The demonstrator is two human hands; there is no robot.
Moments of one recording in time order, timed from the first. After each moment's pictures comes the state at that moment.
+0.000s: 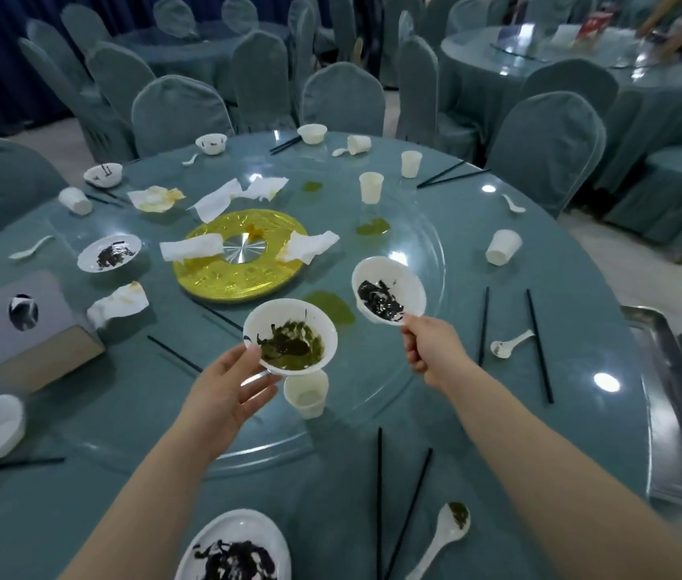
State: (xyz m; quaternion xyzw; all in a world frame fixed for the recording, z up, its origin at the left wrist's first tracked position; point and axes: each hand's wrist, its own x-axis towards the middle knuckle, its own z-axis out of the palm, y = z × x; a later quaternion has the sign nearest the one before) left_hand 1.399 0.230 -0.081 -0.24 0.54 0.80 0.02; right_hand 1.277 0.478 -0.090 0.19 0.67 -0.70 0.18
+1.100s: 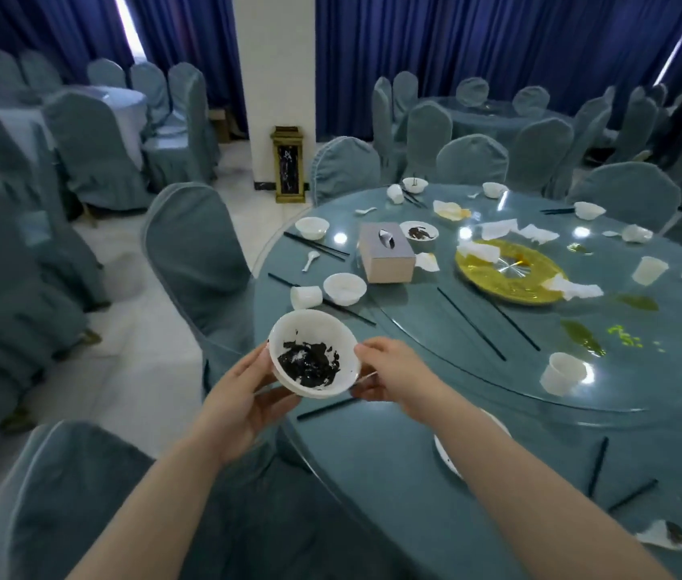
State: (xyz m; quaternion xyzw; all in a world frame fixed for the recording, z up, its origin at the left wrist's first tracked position) left_hand 1.861 0.096 -0.027 -0.32 0.45 0.80 -0.25; right_hand 1.684 0.203 -0.003 -0.24 0.70 -0.50 0.45
